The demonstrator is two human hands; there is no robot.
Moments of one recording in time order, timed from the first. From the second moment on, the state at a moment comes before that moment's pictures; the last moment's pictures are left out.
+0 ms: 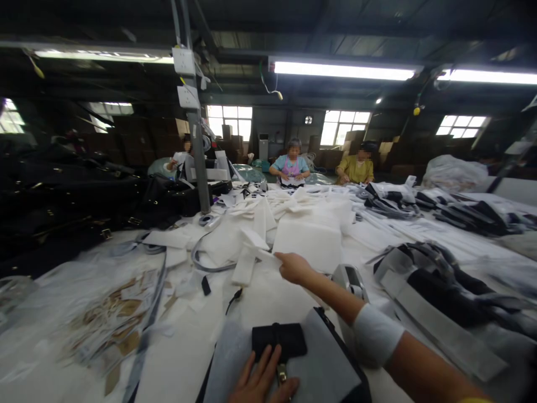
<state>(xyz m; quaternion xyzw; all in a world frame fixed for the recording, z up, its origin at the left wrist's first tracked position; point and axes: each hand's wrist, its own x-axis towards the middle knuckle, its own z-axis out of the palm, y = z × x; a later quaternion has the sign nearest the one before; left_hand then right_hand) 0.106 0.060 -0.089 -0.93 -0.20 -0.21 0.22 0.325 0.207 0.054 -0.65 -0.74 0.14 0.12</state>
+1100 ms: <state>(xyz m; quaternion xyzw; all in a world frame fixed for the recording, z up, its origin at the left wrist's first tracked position) 0.098 0.026 -0.045 -0.92 -0.30 -0.25 -0.02 0.352 0.018 0.018 -0.42 -0.79 0.36 0.27</state>
